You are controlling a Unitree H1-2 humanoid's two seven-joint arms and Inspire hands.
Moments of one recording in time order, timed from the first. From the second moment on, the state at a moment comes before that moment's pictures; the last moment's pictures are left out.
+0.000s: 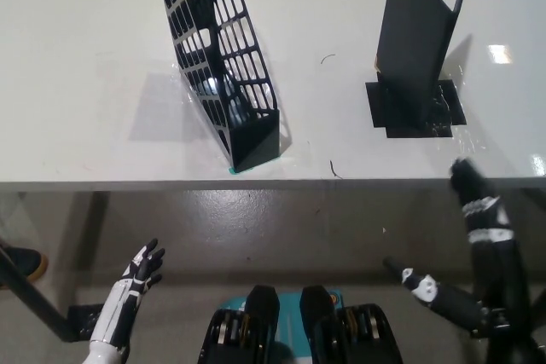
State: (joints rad) left_arm 0.01 0.15 0.01 0.15 0.03 -0.16 -0.05; right_arm 0.04 -0.03 0.07 -0.33 -0.08 -0.36 -0.01
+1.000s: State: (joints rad) left_arm 0.02 0.15 0.01 0.17 0.04 -0.20 -0.06; right_arm -0.58 -0.07 -0.16 0.31 -0.09 -0.20 -0.12
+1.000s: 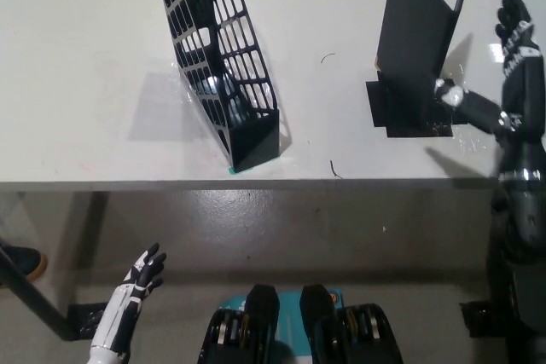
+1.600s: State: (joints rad) left_arm 0.02 0.15 0.01 0.17 0.05 -0.21 -0.06; right_arm -1.06 -0.10 -0.26 1.21 0.00 -0.26 -0.17
